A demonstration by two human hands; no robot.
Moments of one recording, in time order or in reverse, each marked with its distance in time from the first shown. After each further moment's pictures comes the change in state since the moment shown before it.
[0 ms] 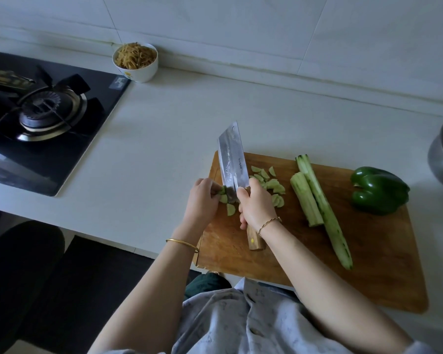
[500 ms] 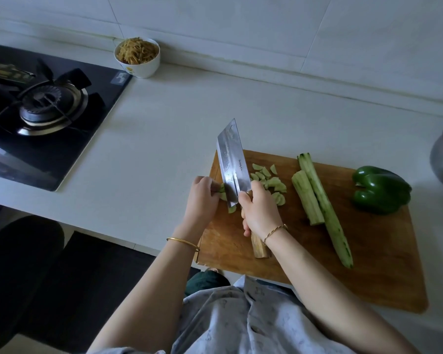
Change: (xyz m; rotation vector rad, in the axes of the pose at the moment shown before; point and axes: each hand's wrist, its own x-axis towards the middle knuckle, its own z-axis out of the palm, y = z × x) left_hand -0.003 -0.003 0.002 -0.003 0.048 -0.012; right_hand -0.015 0.005 -0.004 -0.032 -0.038 -0.074
